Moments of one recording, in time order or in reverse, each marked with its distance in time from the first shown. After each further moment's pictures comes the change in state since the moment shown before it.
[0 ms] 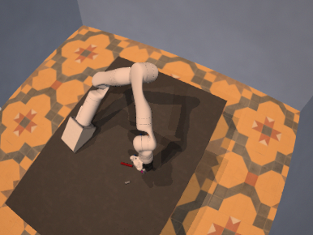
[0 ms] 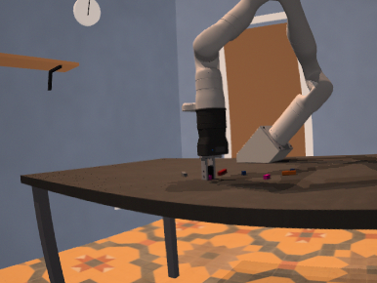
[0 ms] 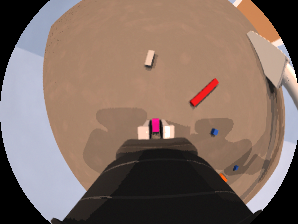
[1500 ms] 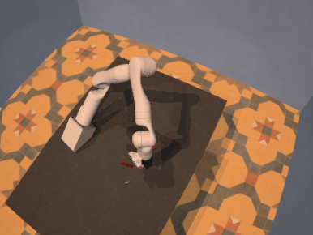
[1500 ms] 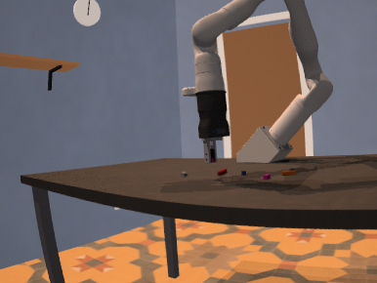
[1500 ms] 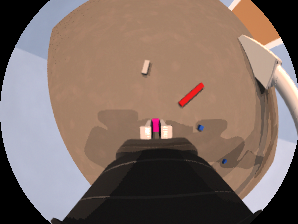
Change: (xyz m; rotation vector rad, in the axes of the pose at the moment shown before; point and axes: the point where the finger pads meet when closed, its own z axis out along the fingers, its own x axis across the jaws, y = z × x) arm 0.008 0.000 -0.044 -0.005 0.028 0.004
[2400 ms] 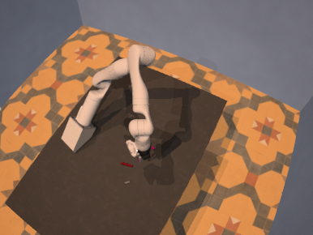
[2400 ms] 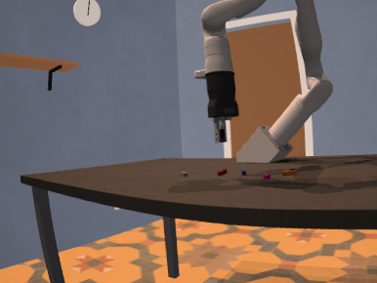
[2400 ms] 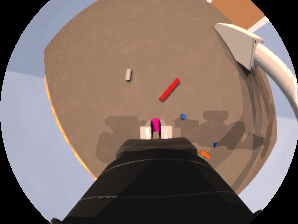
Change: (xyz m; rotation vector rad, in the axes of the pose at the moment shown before) arm 0.031 0.010 -0.050 -0.007 -0.016 0.163
